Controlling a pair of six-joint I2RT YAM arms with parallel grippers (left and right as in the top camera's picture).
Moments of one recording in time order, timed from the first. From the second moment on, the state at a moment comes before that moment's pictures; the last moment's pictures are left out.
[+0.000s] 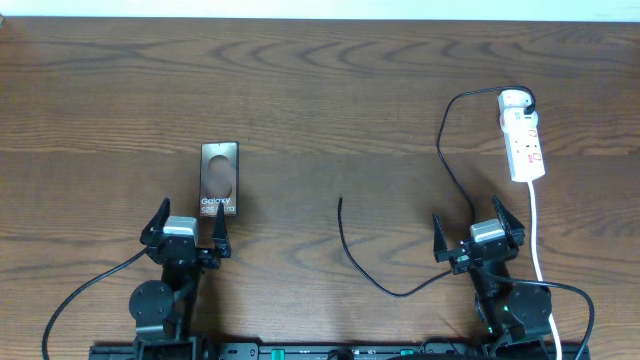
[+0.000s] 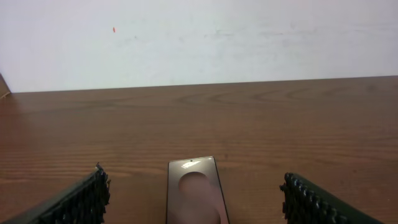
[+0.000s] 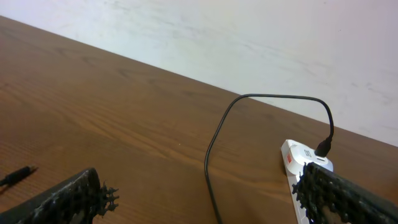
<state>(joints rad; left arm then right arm) 0.06 0.01 0.02 -0.09 0.15 0.03 0.17 0.01 0.01 -0.07 -0.05 -0.23</state>
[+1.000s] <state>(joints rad) 0.06 0.01 0.02 -0.09 0.15 0.03 0.17 0.01 0.01 -0.07 -0.05 -0.23</state>
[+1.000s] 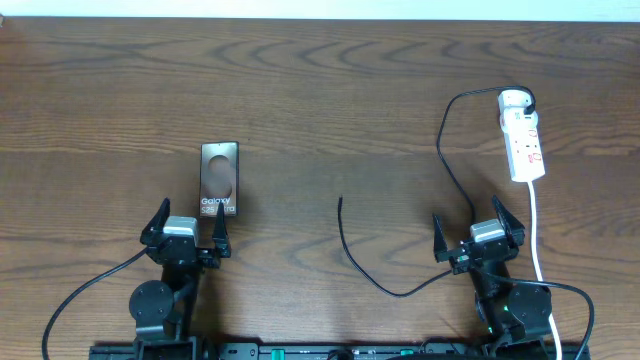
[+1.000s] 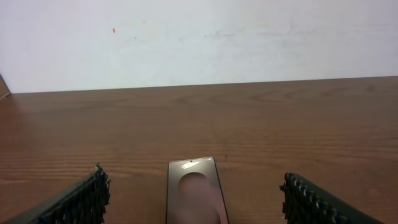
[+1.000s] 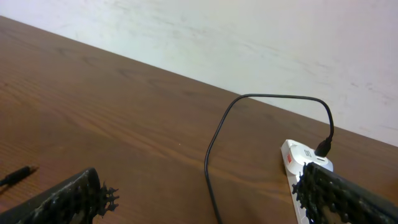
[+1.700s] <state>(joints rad) 0.06 0.19 0.28 0.03 0.06 -0.04 0.17 0.01 0.01 -0.07 -0.05 -0.23</state>
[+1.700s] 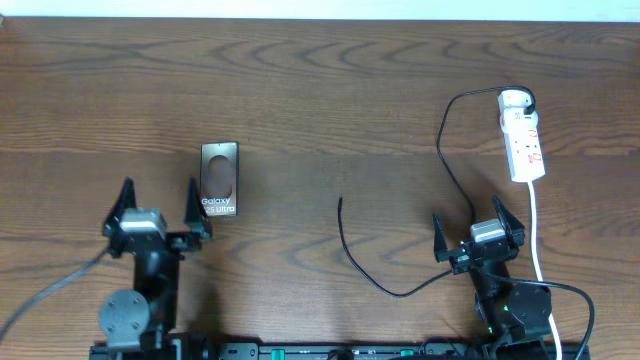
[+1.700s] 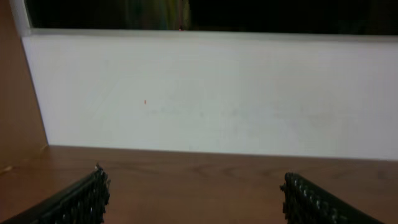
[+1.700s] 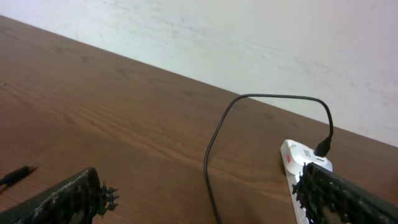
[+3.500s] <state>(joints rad) 0.06 1.87 1.40 -0.98 0.13 -0.02 0.17 0.01 0.01 -0.07 -0.05 -0.23</state>
